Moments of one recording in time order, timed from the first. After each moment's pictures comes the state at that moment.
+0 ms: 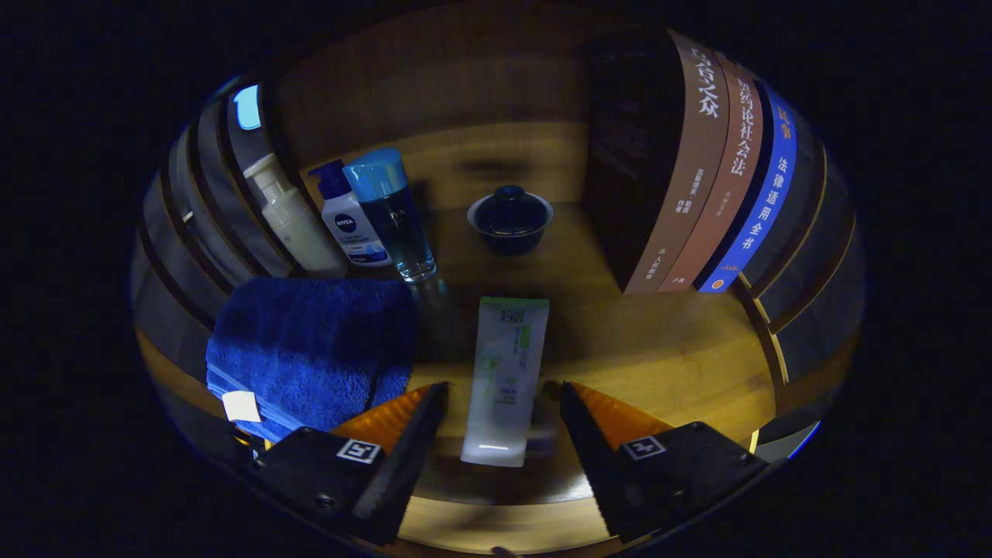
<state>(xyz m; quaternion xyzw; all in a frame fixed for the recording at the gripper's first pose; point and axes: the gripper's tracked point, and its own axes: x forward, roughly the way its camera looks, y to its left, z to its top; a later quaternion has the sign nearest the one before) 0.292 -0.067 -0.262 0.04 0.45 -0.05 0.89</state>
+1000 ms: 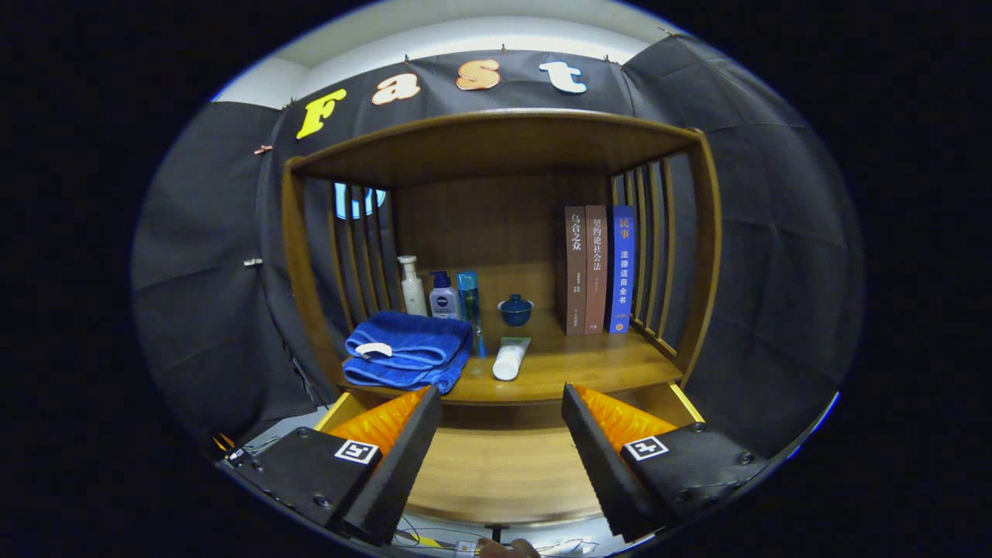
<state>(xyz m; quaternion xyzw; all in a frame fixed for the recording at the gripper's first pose) 0.050 -0.041 -0.139 0.02 0.14 -0.02 0.99</state>
